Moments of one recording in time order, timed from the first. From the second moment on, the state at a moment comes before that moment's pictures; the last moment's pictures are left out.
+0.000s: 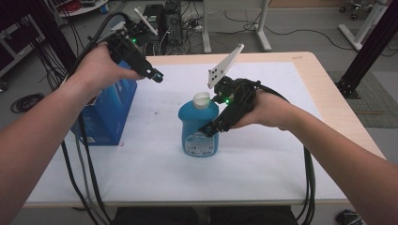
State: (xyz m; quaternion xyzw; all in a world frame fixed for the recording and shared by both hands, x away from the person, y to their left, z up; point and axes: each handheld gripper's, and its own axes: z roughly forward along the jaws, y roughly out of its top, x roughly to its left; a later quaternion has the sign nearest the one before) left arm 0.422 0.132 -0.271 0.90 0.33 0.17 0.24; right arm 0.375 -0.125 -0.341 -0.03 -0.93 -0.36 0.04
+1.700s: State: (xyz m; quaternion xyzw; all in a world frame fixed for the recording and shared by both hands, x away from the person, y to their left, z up) left arm 0.415 0.130 -0.267 0.90 0.32 0.16 0.25; right arm 0.371 -0.134 -0.336 -0.02 -0.92 -0.39 0.01
